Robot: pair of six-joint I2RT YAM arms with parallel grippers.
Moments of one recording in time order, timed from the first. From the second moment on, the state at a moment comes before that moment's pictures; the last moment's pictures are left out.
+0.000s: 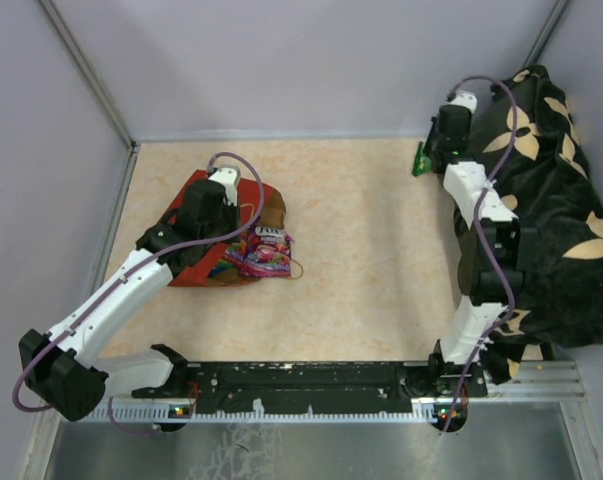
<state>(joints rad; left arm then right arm) -0.56 1.17 1.07 -0.52 -0.22 -0.22 -0.03 1.89 1.56 -0.16 0.18 0.26</state>
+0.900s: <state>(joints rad) -0.56 1.12 0.97 -0.56 -0.21 -0.21 0.43 1.50 1.10 0.08 0.18 -0.08</state>
